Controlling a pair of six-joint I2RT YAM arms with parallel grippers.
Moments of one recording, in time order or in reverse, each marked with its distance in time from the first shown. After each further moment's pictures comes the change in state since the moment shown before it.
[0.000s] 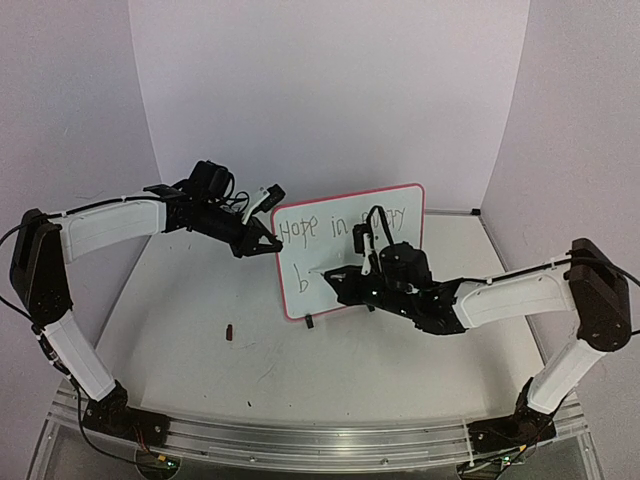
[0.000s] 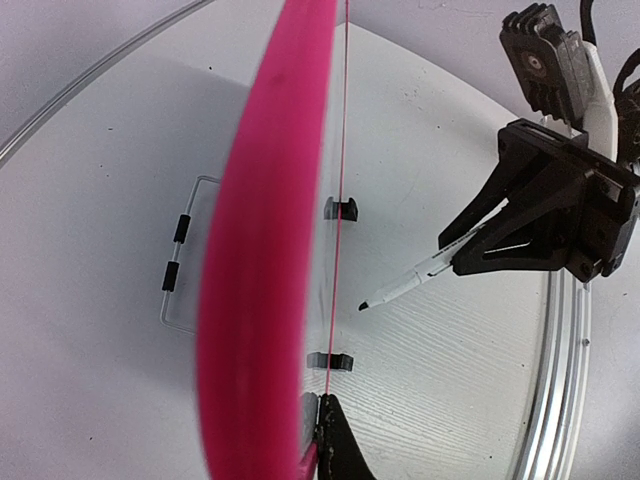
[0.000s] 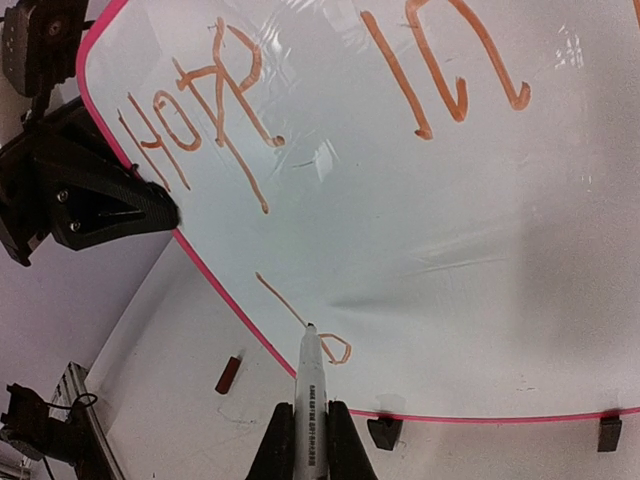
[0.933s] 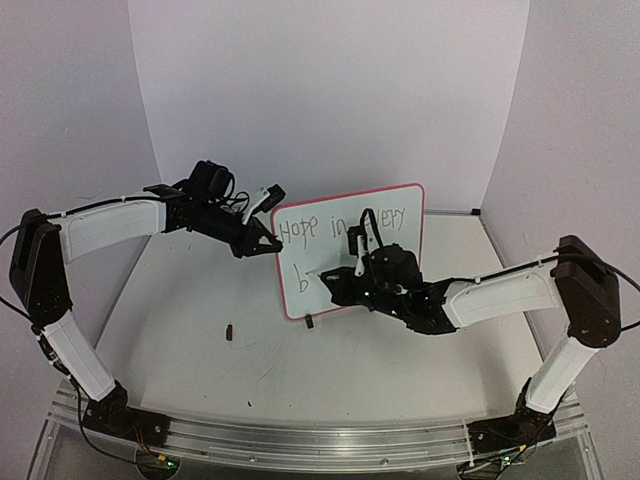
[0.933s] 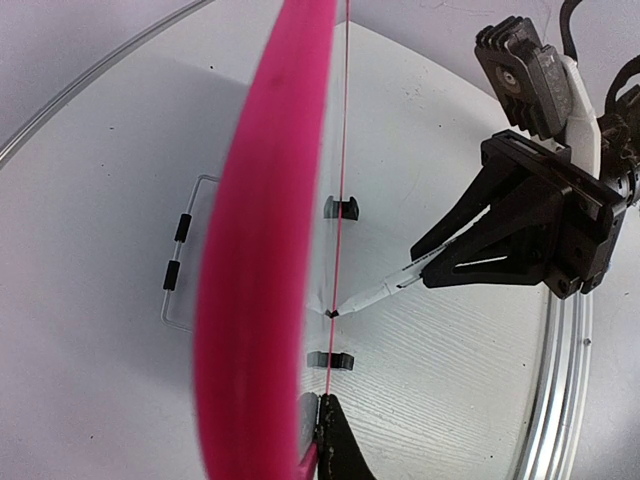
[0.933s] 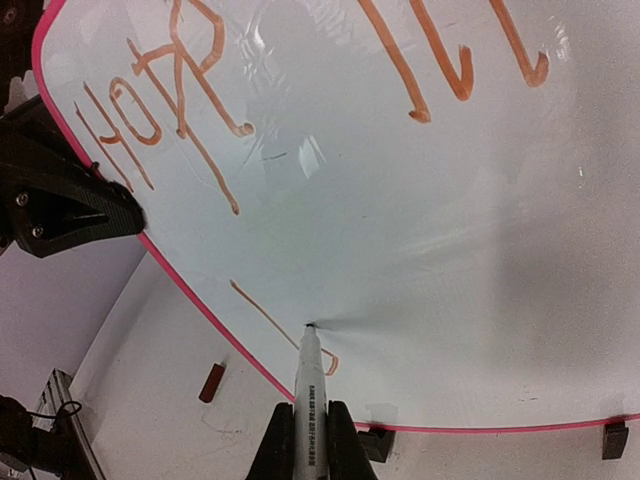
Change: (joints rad) left arm -0.002 -0.003 0.000 -0.003 -0.008 0.000; right arm 0.002 0.062 0.040 -0.001 0.041 0.005
